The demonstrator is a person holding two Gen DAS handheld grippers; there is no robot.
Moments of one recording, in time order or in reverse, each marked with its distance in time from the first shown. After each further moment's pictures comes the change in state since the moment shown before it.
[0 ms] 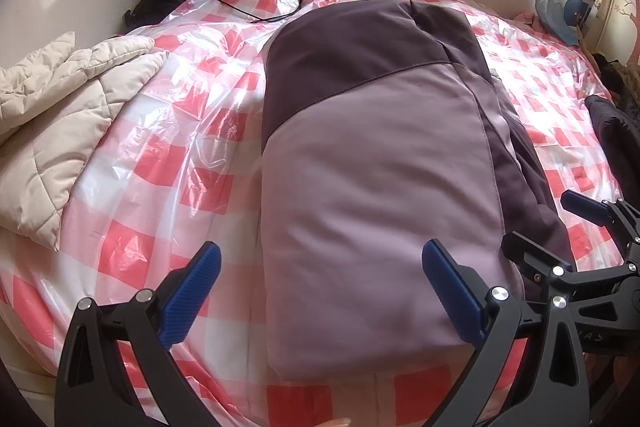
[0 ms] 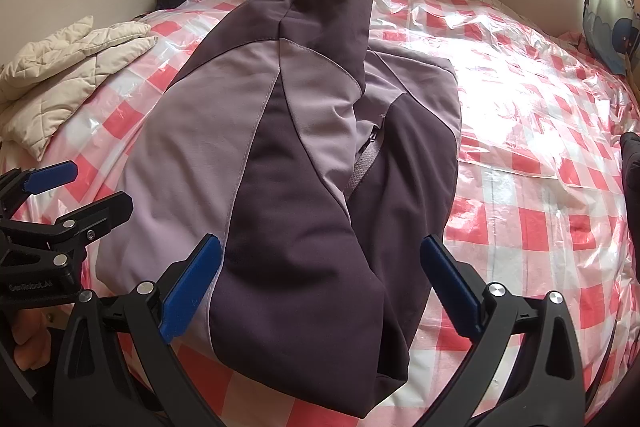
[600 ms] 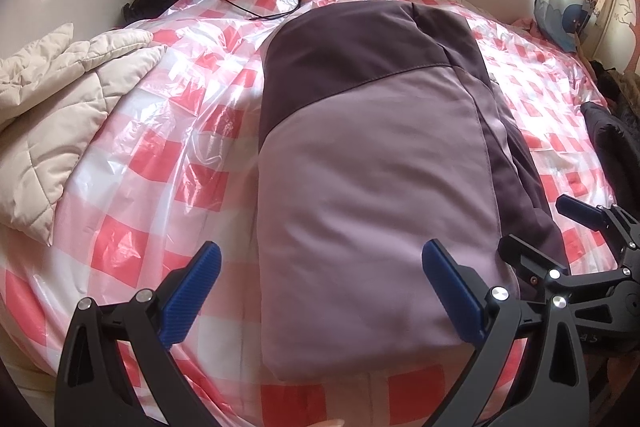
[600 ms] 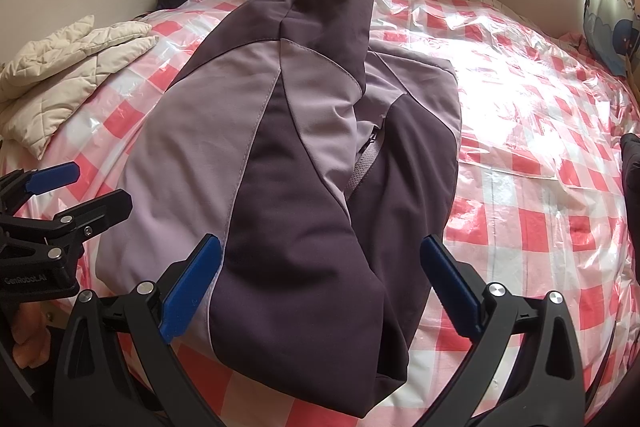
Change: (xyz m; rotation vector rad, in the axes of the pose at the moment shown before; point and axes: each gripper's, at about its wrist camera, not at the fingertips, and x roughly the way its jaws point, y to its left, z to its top) left arm 0.001 0.004 0.001 -0.021 0.003 -0.029; right arm 0.000 0.000 0.000 -0.004 -0.002 0.002
